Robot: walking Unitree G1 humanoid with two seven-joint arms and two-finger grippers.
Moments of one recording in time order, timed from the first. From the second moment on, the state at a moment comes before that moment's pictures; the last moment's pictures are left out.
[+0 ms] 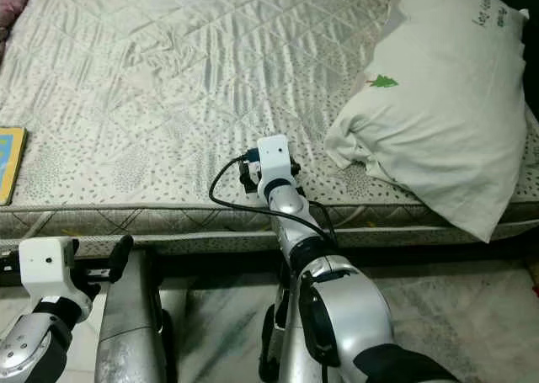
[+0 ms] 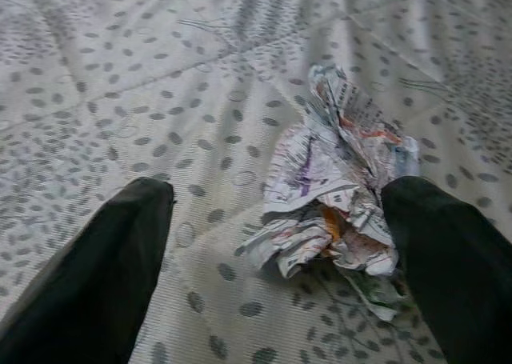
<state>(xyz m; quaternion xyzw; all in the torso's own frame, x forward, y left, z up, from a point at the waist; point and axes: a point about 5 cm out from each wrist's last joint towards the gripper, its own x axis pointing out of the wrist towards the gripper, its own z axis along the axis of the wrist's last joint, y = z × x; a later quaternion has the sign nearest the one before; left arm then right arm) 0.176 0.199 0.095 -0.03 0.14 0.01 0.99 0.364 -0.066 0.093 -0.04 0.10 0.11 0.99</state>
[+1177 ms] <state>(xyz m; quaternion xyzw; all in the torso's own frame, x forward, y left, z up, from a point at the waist) 0.187 0.198 0.100 -0.03 0.13 0.01 0.99 0.363 -0.070 0.087 -0.09 0.12 0.08 0.99</state>
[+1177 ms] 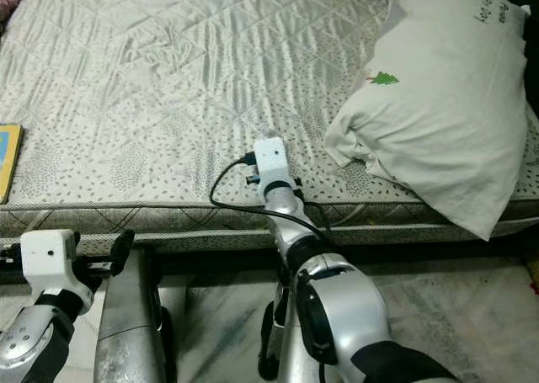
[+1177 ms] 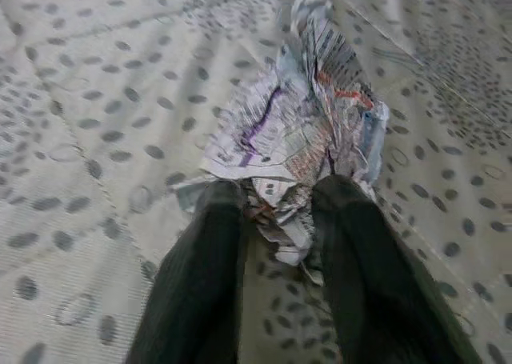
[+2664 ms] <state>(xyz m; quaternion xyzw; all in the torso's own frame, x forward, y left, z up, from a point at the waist) 0.264 0.200 0.087 -0.03 0.07 -0.02 1.00 0.262 -0.169 0.089 0.03 0.03 0.04 1.00</state>
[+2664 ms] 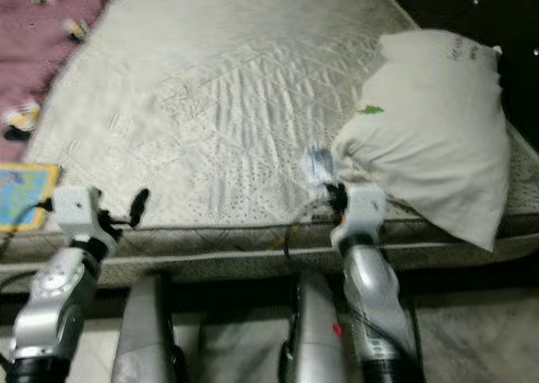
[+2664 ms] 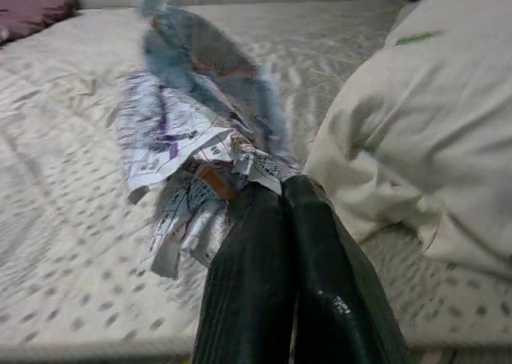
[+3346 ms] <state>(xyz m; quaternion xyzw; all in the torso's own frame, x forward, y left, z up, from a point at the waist) 0.267 0.178 0.079 -0.06 0.08 -0.06 0.99 0.268 -0.147 0.116 0.10 0.01 0.06 0.99</state>
